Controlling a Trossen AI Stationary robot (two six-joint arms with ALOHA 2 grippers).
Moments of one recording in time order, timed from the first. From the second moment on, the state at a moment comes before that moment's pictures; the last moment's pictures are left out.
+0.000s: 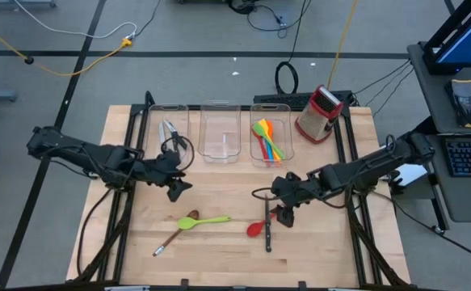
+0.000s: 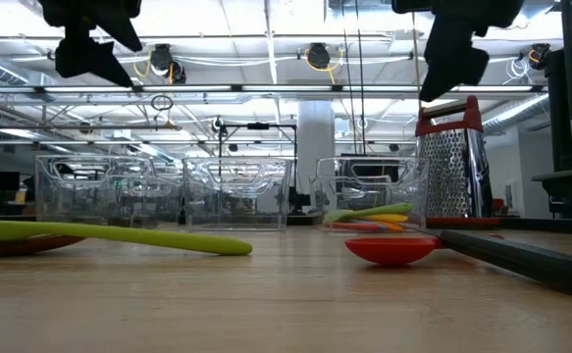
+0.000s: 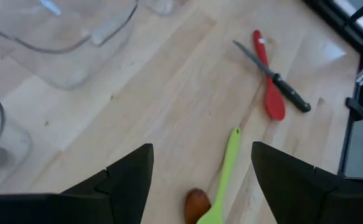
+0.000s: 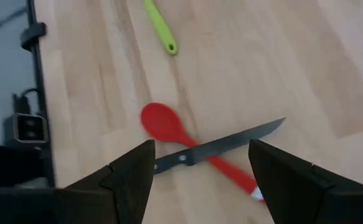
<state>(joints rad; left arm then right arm) -0.25 0.98 0.85 -0.69 -0.23 -0.86 0.34 1.38 1.04 -0.59 0.07 0.71</state>
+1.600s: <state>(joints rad) -0.25 0.48 0.38 -0.36 -0.18 -0.69 0.41 1.67 1.04 -0.48 -0.11 1.56</state>
